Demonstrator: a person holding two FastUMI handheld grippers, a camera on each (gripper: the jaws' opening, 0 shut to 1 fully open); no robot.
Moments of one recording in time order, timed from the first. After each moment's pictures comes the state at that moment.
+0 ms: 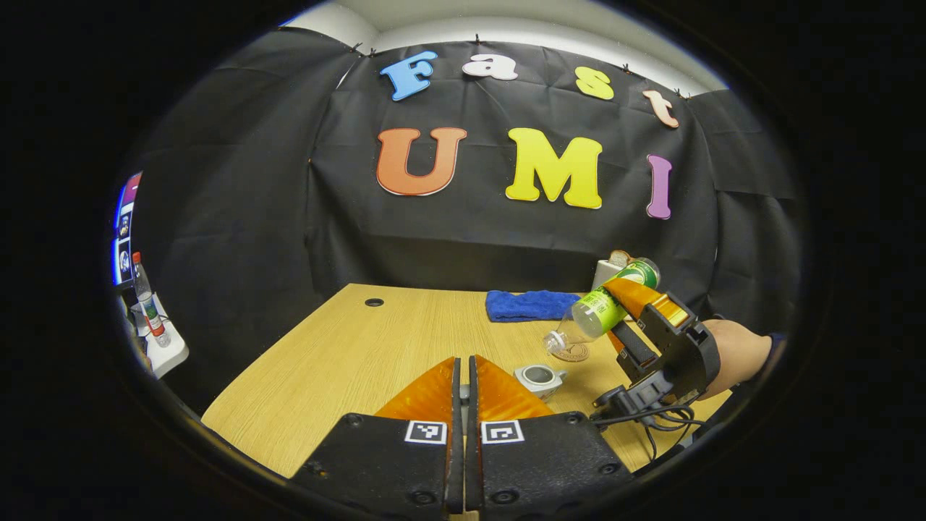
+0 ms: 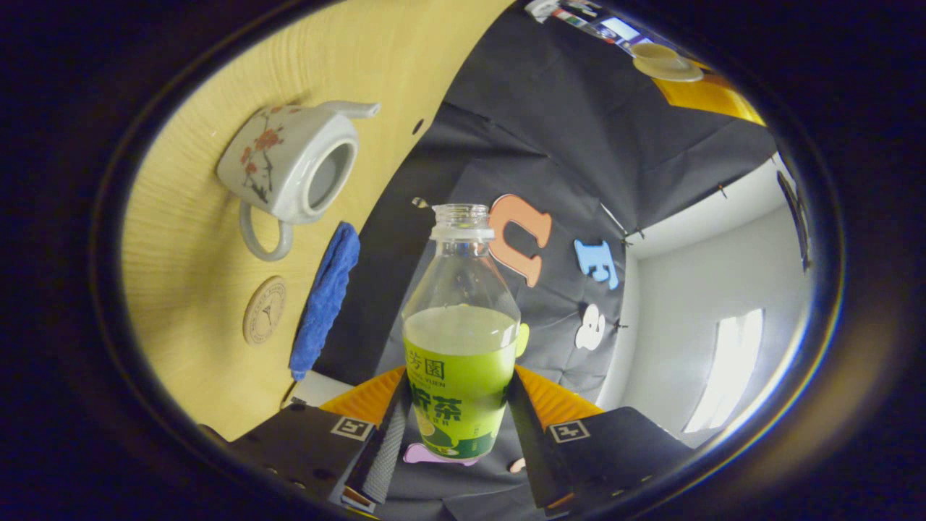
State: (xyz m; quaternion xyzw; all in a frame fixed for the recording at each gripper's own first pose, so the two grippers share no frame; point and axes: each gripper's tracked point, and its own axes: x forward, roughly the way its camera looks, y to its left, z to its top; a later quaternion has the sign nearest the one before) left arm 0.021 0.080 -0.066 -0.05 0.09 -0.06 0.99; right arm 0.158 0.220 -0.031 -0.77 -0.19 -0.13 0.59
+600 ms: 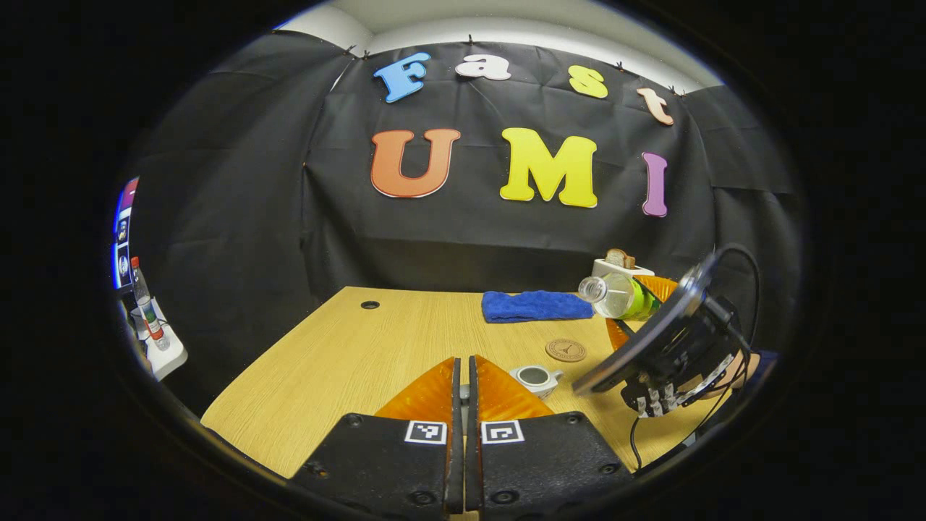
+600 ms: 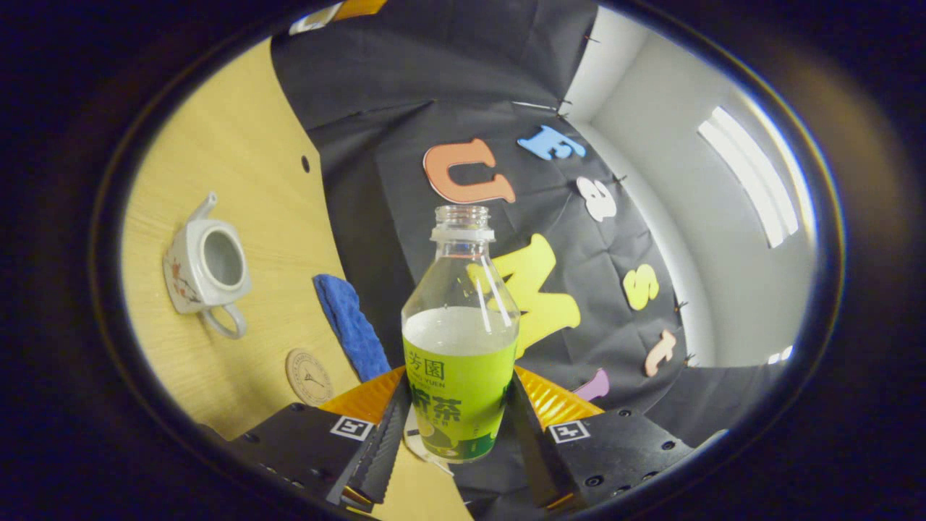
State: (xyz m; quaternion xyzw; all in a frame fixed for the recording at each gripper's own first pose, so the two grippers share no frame) left arm 0.024 0.066 -0.066 -0.04 0.09 -0.07 0.99; right arm 0.165 0.173 -0.039 -0.49 -0.11 -0.08 0.86
